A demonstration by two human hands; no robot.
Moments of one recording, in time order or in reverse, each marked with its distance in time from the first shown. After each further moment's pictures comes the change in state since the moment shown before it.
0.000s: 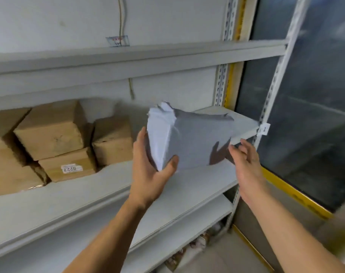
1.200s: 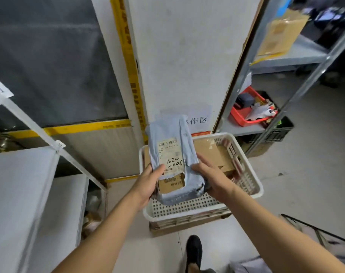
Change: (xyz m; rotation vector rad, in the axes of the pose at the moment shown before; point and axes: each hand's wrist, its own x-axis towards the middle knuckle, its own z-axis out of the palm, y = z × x) left_hand -0.260 0.022 0.399 -0.433 -1.566 -0.908; right_hand -0.249 0.116 -0.387 0.216 0.575 0.378
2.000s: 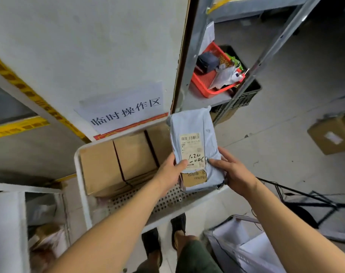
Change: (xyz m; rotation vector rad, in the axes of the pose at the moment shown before) left_hand 0.218 -0.076 0.199 0.273 -0.253 -0.163; right_hand 0.030 0.018 -0.253 0.110 0.322 0.167
